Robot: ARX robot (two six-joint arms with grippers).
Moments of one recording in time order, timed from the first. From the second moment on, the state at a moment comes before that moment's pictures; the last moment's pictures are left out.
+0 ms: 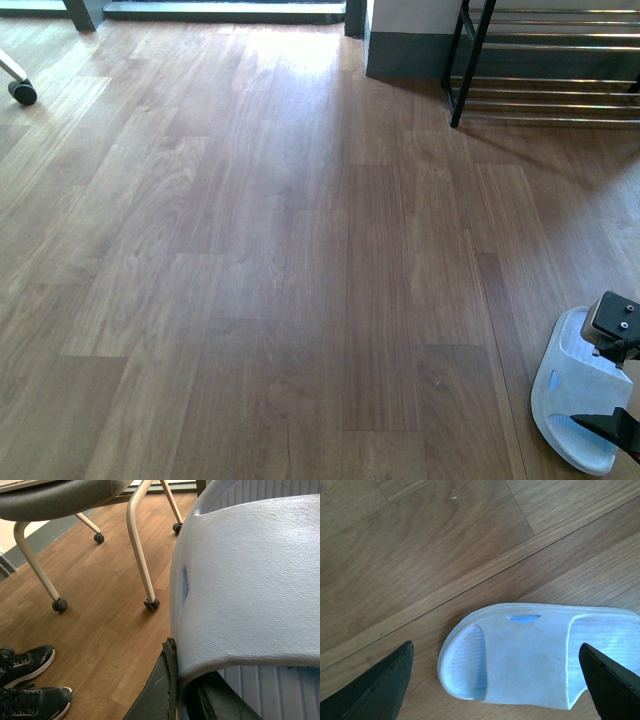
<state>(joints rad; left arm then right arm) 0.03 0.58 0.13 0.17 -0.42 0.09 -0.27 2.49 0.89 0.30 -0.38 -1.32</state>
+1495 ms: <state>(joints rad) 0.03 0.58 0.13 0.17 -0.42 0.09 -0.37 2.76 1.27 -0.02 -0.08 -1.94</state>
